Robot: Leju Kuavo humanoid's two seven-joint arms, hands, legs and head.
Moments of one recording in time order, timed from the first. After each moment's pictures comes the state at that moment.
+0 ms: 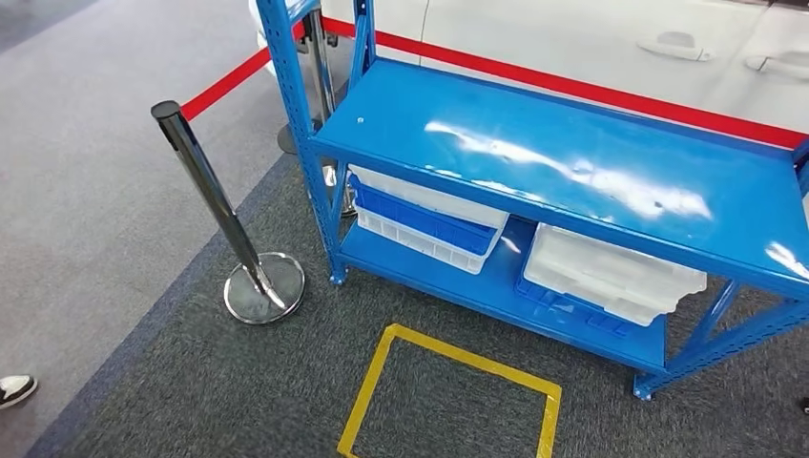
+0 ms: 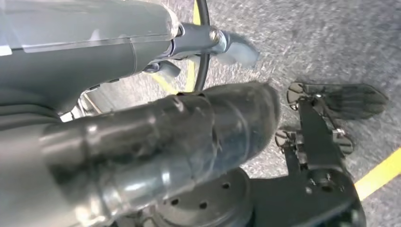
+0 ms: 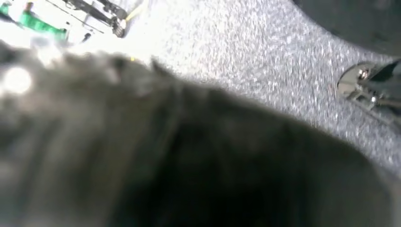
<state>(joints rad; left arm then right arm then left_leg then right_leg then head) -0.22 0.29 -1.27 -0.20 1.29 -0.20 0.16 -0.10 -0.05 0.18 -0.20 0.50 0.34 0.16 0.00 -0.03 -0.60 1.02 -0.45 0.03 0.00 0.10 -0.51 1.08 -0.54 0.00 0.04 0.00</state>
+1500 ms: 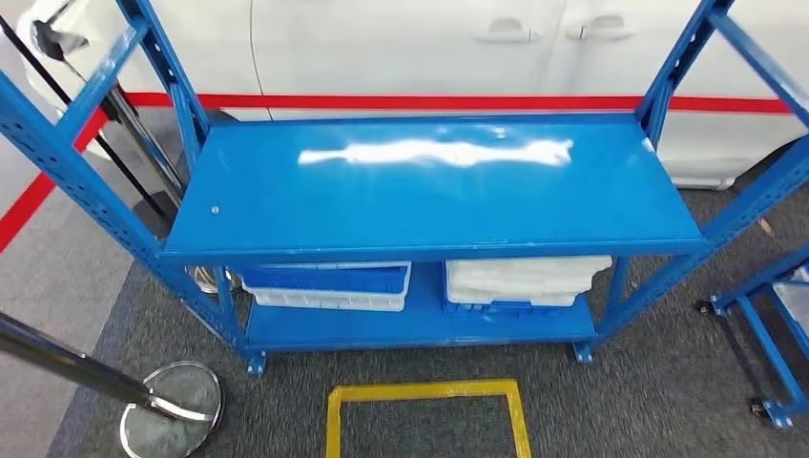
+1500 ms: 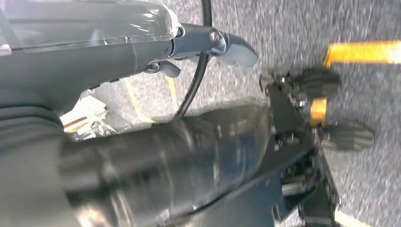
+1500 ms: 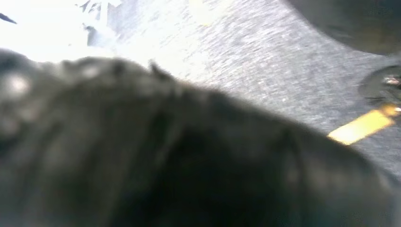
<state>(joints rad) -0.23 0.27 -1.20 -0.21 1.24 -0.19 0.18 -0.11 -0.05 0.18 -0.20 0.49 0.31 0.18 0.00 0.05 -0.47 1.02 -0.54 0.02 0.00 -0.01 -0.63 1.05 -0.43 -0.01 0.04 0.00</state>
